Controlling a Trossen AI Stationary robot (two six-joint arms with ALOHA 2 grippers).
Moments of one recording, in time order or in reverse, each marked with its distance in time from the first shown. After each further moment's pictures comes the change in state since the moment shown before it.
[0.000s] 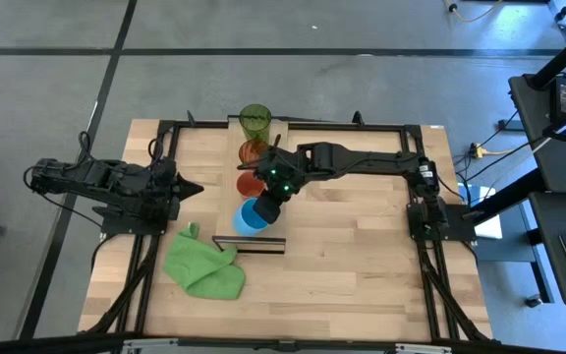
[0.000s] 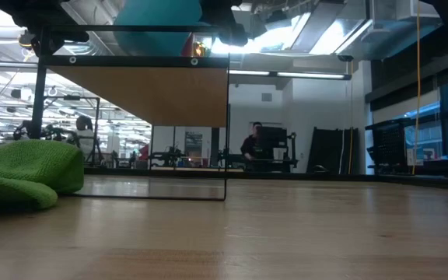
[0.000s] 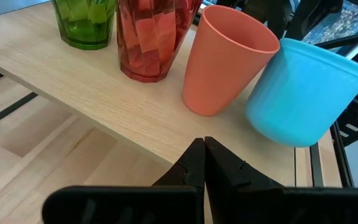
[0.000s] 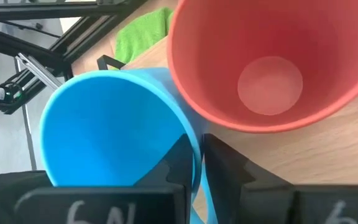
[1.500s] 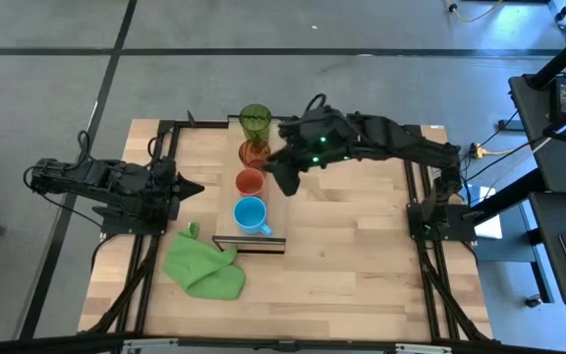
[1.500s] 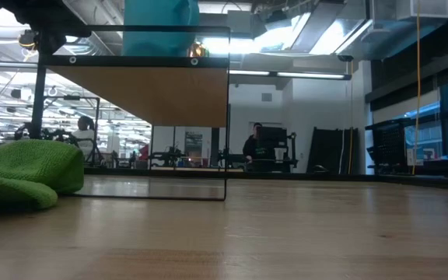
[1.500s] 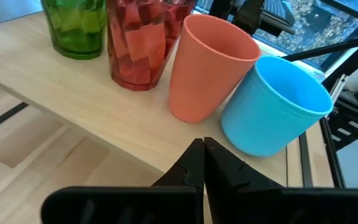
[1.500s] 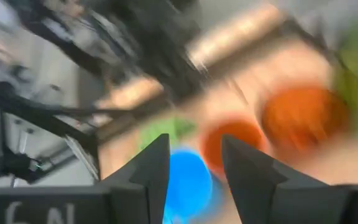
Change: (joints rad) left arm 0.000 0.001 0.000 0.034 0.005 0.018; right arm 0.006 -0.161 0.207 -0.012 0.225 -0.063
